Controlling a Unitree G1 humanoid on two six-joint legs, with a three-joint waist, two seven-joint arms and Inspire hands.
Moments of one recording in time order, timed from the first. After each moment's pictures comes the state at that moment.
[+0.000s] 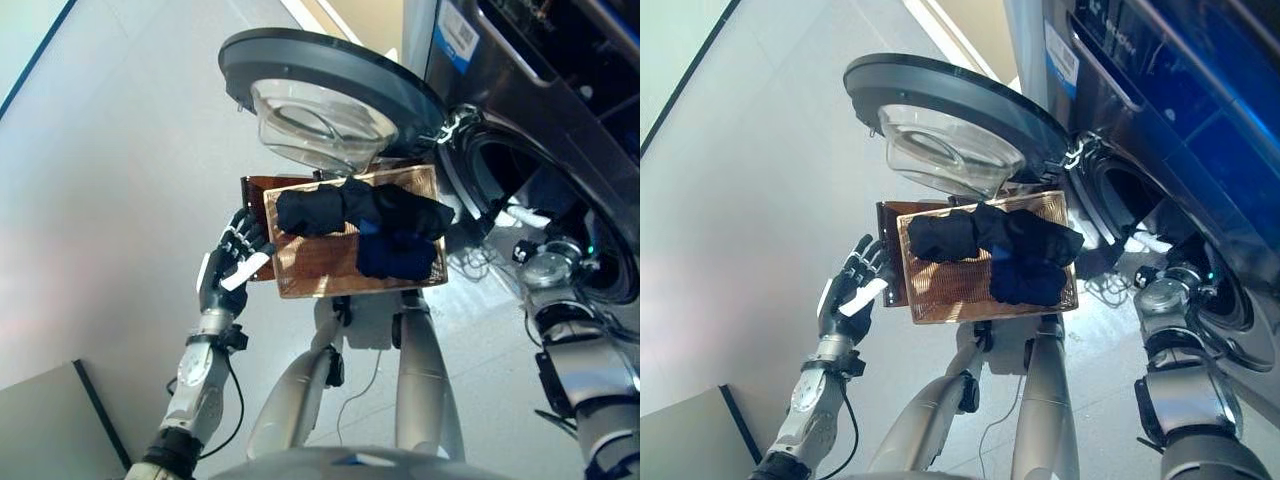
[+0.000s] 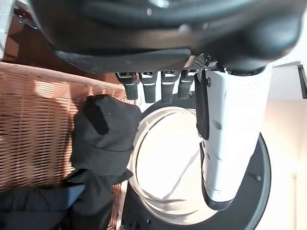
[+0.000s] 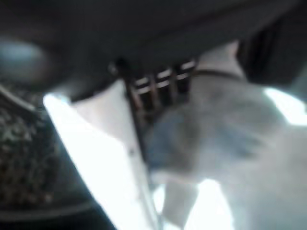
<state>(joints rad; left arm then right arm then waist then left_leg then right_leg) 0.05 0.24 -0.26 0.29 -0.68 -0.45 -0.03 -0.68 -0.65 0.20 1.24 0.12 -0.20 -0.63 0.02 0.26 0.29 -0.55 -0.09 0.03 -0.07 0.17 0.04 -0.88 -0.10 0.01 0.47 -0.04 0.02</state>
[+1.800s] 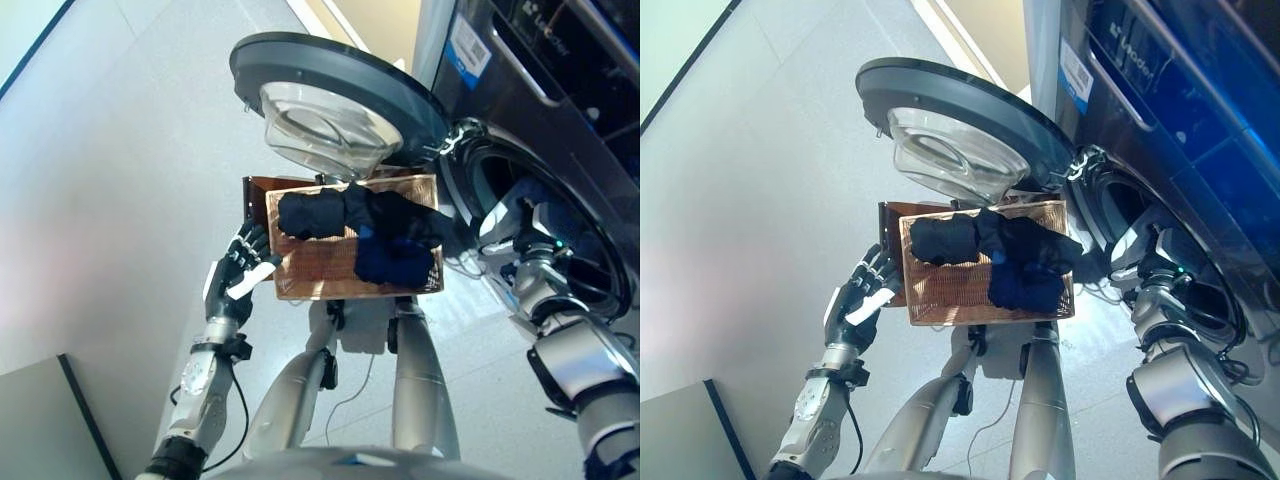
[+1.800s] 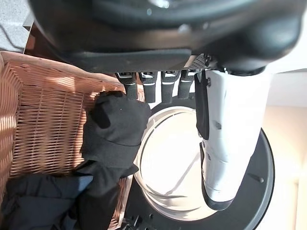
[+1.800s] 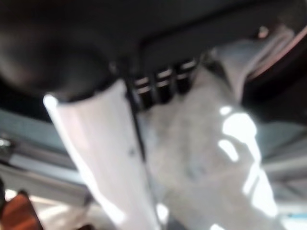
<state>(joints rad) 0.08 0.20 -0.24 0.29 -0.63 -0.42 -0.07 -0.77 -0.66 0.55 1.41 -0.28 -0.05 -0.46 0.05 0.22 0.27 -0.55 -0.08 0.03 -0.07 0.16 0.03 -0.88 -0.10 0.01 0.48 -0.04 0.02</state>
